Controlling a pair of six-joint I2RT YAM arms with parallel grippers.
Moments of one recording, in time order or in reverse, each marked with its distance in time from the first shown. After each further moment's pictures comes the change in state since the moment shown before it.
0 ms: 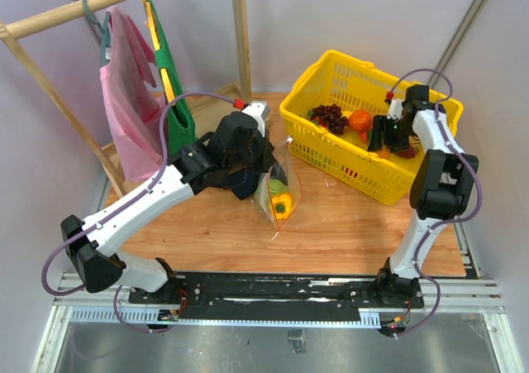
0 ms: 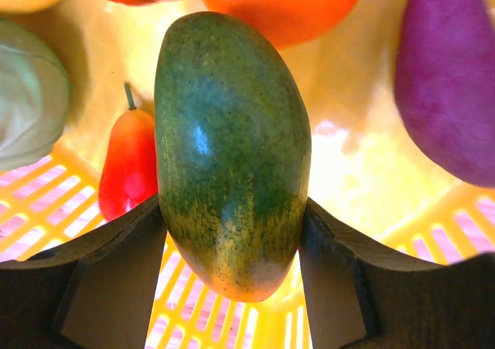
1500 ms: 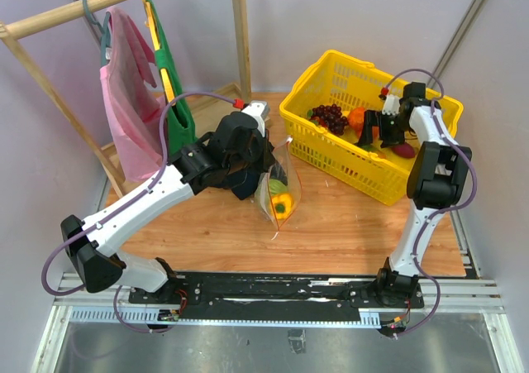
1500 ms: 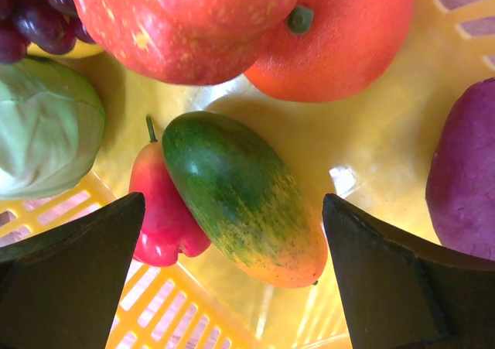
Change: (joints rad) left arm 0.000 0.000 0.000 0.001 -0.003 0.001; right arm -0.002 0.097 0.121 0.021 -0.140 -0.034
